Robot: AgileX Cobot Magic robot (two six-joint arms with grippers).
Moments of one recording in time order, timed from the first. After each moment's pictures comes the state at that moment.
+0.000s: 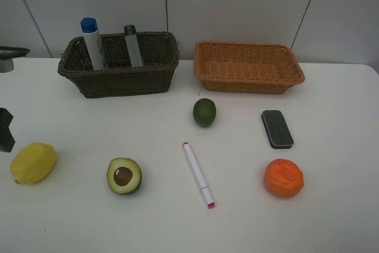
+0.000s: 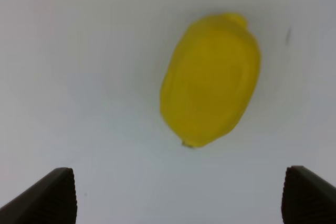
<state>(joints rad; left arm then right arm) -0.01 1.22 -0.67 0.08 0.80 -0.06 0.05 0.00 -0.51 -0.07 1.06 0.10</state>
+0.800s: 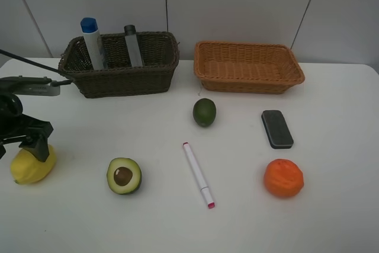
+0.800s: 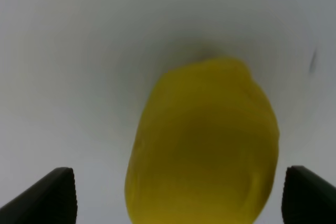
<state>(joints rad) -0.01 1.69 -0.79 0.05 0.69 0.03 0.05 0.00 -0.51 -0.07 1.06 0.10</state>
